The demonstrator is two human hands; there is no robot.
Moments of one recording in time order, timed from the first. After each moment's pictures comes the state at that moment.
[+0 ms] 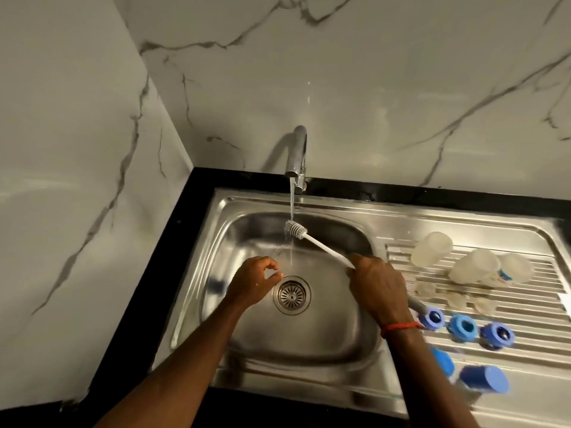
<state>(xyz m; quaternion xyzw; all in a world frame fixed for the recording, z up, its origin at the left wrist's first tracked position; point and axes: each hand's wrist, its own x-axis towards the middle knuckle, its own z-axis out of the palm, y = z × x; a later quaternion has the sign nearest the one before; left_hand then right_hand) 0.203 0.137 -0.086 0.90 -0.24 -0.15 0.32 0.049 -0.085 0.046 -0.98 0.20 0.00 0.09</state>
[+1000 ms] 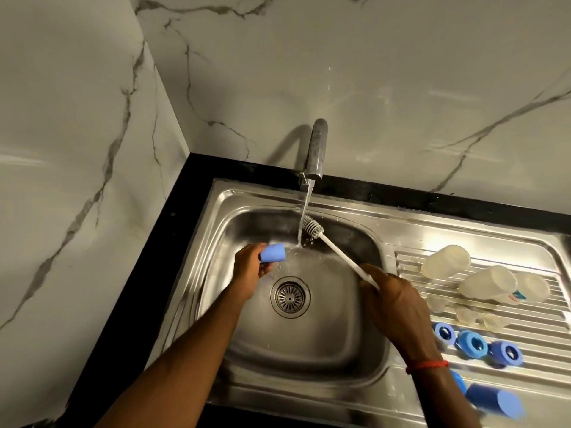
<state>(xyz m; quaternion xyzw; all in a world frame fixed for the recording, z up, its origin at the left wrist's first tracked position) 0.244 0.107 -0.102 0.61 0.25 -0.27 0.70 0.045 -0.085 0.033 -0.96 0.20 -0.01 0.17</state>
